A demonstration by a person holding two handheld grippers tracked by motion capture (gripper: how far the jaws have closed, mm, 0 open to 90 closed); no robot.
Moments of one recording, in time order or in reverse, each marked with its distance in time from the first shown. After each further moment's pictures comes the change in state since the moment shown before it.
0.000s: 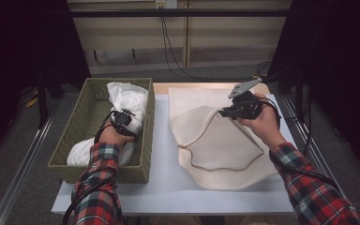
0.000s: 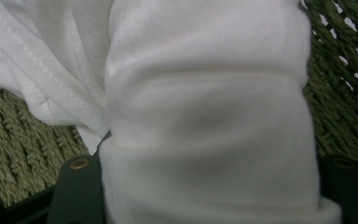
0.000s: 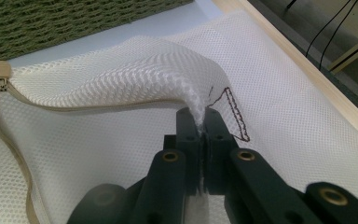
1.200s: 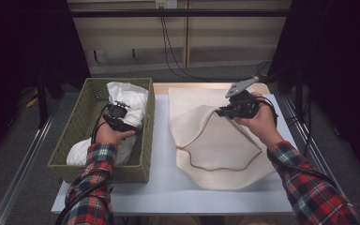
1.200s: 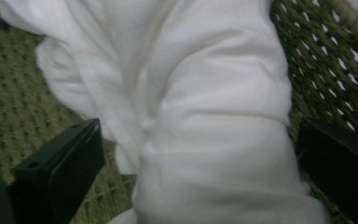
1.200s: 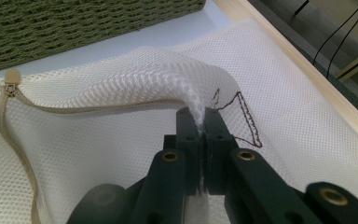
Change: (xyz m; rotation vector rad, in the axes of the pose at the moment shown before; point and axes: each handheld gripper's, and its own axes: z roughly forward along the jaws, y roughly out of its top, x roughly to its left) left arm 0.002 0.009 -0.023 -0.095 0.071 -0.035; right arm 0.002 0.006 0.005 -0.012 0.024 -0.009
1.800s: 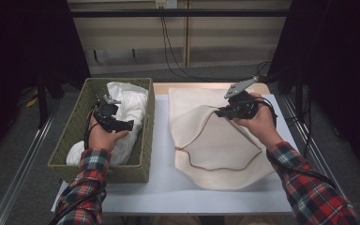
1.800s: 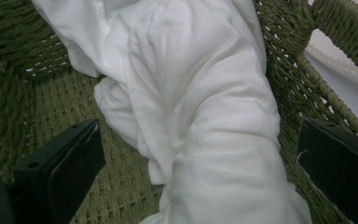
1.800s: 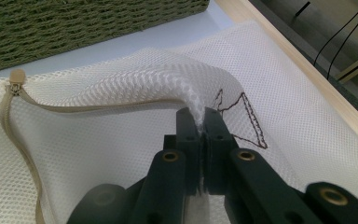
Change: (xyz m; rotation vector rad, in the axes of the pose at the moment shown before) left arm 0.007 -0.006 -0.038 -0.224 0.061 -0.064; right arm 0.003 0.002 0.000 -0.001 0.012 -0.016
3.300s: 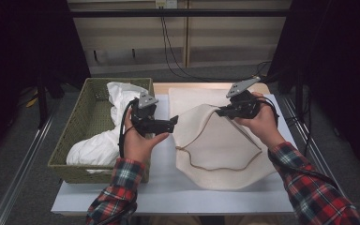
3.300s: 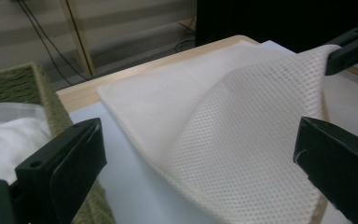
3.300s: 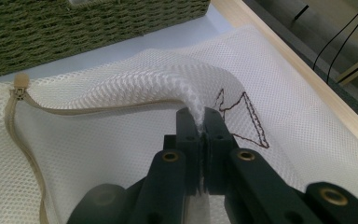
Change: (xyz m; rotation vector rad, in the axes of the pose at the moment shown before) left arm -0.109 0.040 -0.045 -0.316 -0.266 0.028; right arm 0.000 0.000 -0.006 -0.019 0.001 0.005
